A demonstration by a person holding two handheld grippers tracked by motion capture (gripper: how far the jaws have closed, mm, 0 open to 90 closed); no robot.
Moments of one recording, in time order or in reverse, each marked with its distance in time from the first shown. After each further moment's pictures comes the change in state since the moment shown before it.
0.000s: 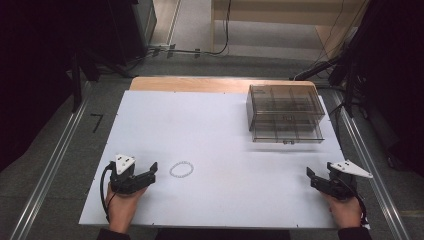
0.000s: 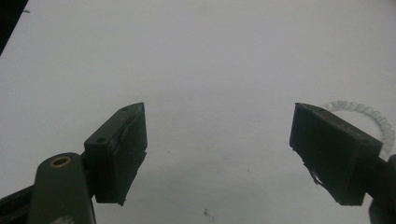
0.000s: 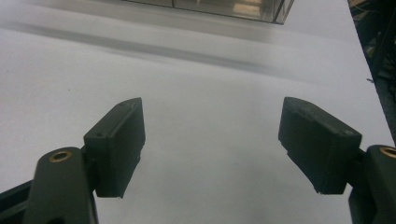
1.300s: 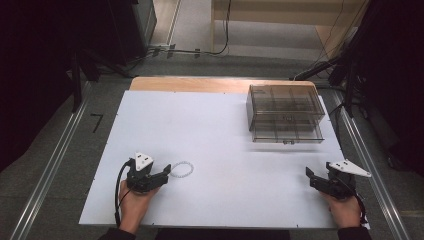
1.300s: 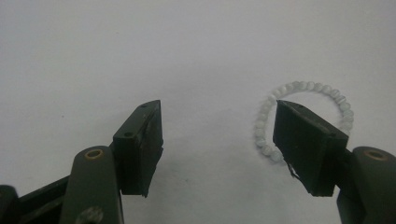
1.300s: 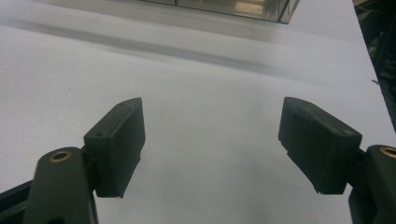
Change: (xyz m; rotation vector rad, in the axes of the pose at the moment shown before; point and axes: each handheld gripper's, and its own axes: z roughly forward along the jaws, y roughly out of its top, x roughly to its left) left arm -0.028 0.003 0.023 0.090 -0.093 0.082; right arm 0.001 0.001 0.002 0.006 0.004 -0.007
